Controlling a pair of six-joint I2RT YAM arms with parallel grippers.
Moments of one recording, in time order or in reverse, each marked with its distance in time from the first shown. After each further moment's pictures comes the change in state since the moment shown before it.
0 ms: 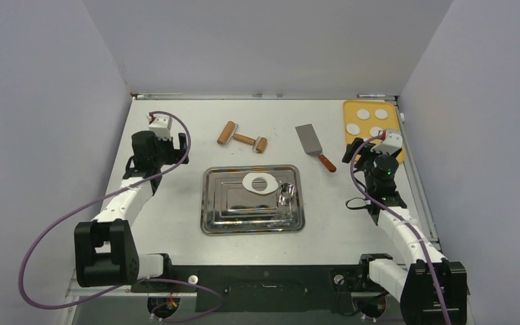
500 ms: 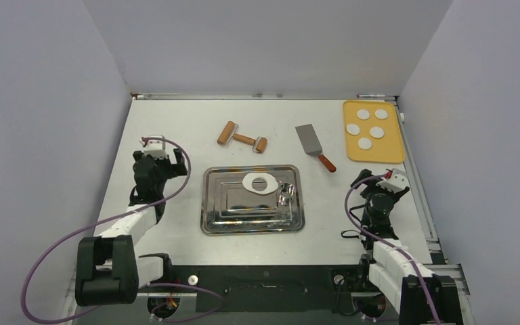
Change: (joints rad) left arm 0.001 -0.128 -0.392 0.487 -0.165 -0.113; right arm -0.021 -0.161 -0.495 0.410 0.314 -0.012
